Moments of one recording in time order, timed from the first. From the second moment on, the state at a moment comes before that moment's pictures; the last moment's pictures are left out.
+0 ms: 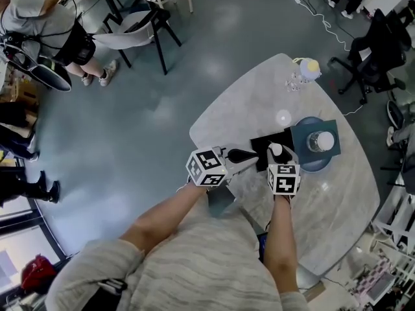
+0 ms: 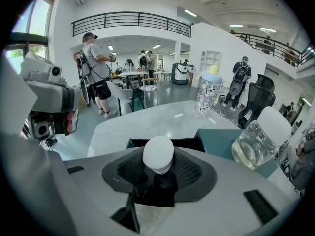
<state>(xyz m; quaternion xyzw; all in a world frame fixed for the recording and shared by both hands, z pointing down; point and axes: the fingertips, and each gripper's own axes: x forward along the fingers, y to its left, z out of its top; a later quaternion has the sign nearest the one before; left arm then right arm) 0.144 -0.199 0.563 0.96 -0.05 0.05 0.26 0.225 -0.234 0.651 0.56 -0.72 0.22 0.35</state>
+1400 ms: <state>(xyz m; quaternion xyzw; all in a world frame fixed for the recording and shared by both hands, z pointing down) 0.070 -0.145 0.393 0.99 -0.01 -0.06 0.13 0.118 -0.158 0.392 0.58 -0.81 0.03 0.03</state>
